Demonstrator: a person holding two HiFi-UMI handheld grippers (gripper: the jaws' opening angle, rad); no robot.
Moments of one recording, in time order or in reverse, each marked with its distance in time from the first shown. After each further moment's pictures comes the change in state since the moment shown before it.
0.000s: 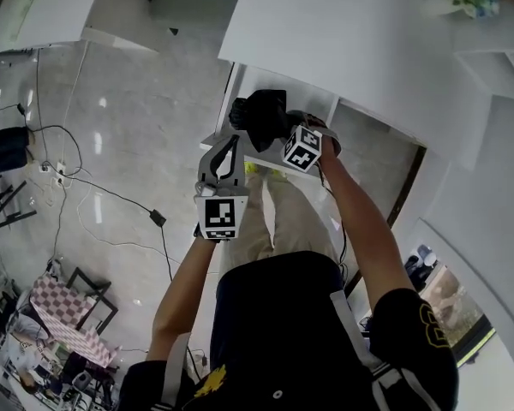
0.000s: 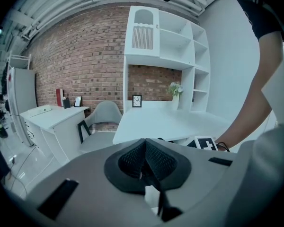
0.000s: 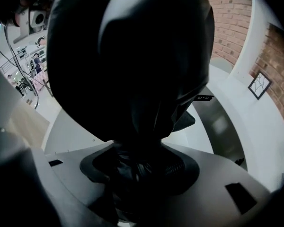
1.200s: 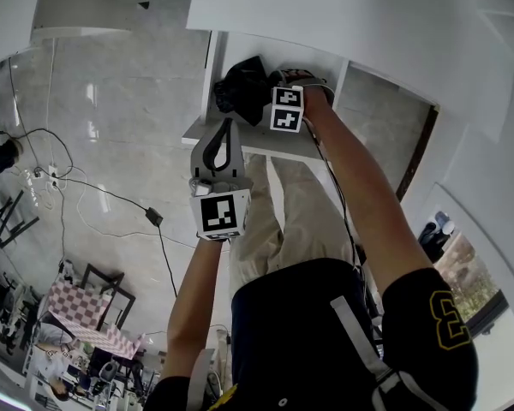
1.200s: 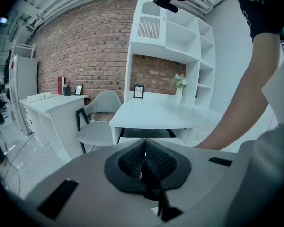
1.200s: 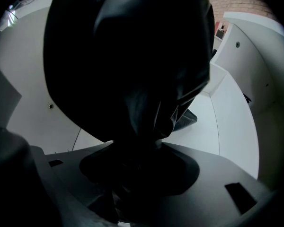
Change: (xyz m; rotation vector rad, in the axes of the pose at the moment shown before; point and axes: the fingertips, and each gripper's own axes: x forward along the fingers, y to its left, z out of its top) left arm 0.040 -0.001 -0.063 -0.066 0.034 -0.001; right arm 0.123 -0.005 -0.030 -0.283 0.142 0.100
